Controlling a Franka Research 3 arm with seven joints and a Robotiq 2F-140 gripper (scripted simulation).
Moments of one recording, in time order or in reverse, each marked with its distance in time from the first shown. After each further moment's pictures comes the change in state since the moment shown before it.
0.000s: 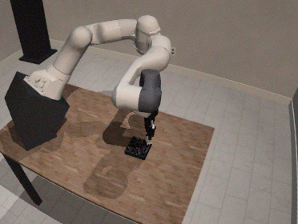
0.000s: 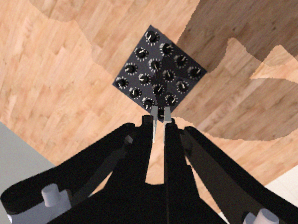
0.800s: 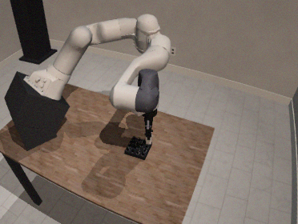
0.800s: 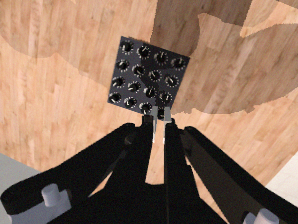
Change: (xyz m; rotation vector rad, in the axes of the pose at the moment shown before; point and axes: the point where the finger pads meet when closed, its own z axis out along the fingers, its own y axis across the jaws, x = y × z) arm 0.001 0.000 0.000 0.002 -0.021 0.342
